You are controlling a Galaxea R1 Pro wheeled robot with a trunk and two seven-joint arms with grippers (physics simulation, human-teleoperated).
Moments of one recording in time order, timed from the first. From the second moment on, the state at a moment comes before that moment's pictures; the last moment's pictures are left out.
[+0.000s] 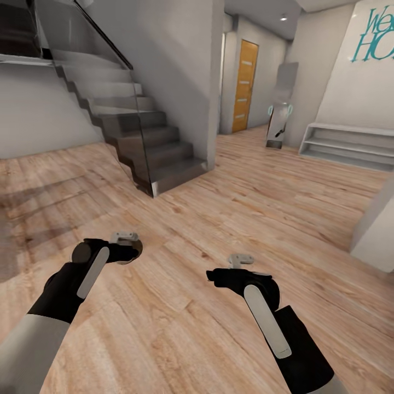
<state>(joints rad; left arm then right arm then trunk) -0.74 0.20 -0.19 -1.27 0.37 1.04 0.19 -0.48 0.05 0.36 -1.56 -0.65 0.93 -0.51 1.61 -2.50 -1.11</state>
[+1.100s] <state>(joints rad) -0.74 0.20 -0.19 -1.26 0.37 1.04 0.19 -0.48 0.05 0.36 -1.56 -0.65 0.93 -0.51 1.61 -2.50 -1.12</state>
